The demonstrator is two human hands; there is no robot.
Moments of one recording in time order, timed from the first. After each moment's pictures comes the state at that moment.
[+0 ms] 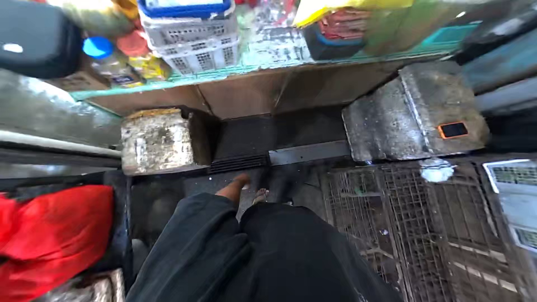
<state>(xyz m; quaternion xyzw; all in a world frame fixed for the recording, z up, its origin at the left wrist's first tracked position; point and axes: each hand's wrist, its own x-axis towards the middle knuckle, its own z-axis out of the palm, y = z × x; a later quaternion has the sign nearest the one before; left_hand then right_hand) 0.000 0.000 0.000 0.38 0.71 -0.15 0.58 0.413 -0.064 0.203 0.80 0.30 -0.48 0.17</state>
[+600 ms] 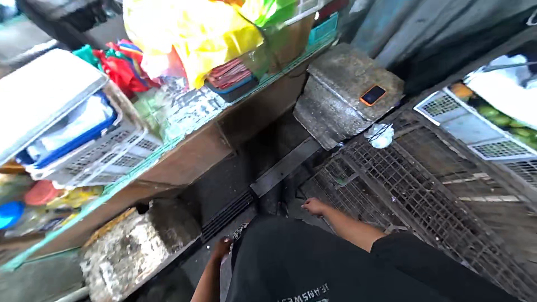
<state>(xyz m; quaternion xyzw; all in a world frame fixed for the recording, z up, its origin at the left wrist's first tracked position) 0.040 0.022 0.055 0.32 0.76 -0.04 0.57 0.483 0.147 0.007 0.69 0.39 -0.59 0.15</state>
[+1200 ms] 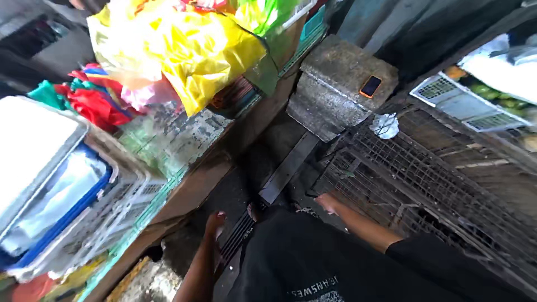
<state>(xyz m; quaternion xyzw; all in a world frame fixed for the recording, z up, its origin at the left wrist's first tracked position) -0.094 0.263 0.050 0.45 0.73 -0.03 0.51 0.411 0.205 0.046 0.76 0.29 -0.57 0.10</state>
